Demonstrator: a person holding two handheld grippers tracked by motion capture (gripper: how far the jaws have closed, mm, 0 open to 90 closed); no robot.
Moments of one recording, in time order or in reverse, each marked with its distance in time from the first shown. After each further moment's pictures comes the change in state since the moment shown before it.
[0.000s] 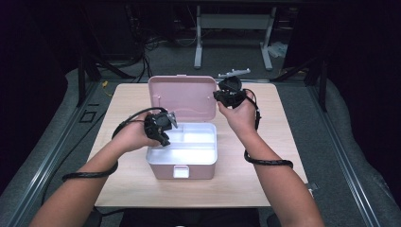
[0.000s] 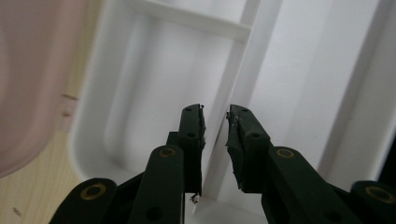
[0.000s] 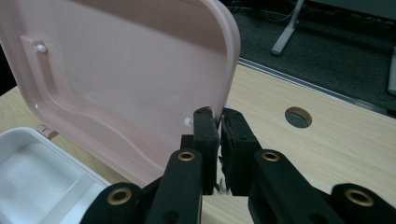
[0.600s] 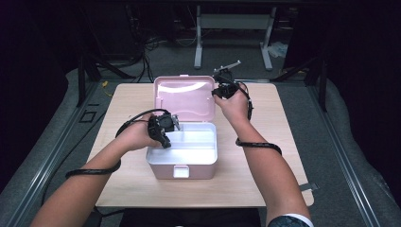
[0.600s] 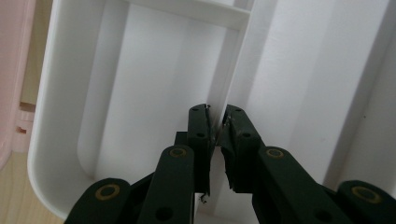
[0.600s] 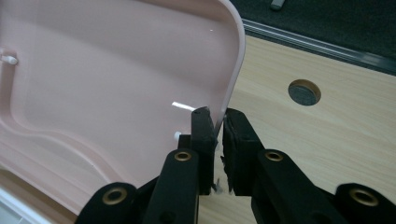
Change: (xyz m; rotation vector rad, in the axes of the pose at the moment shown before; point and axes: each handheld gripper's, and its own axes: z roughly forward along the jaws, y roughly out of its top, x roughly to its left) left arm 0.001 0.006 0.031 0.108 -0.068 0.044; right arm -0.021 0.016 0.060 0.170 -0.029 0.086
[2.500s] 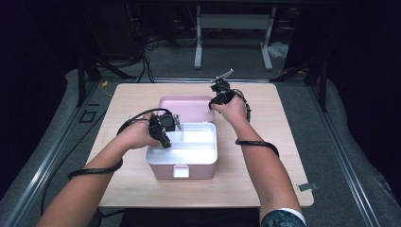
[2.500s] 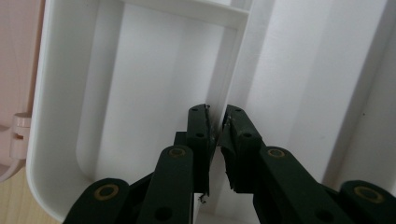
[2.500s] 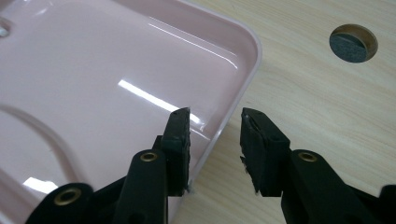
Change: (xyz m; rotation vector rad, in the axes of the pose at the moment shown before) left arm 0.002 0.004 0.001 0.030 -0.017 0.019; right arm -0.016 -0.018 0.060 0.219 0.069 -0.036
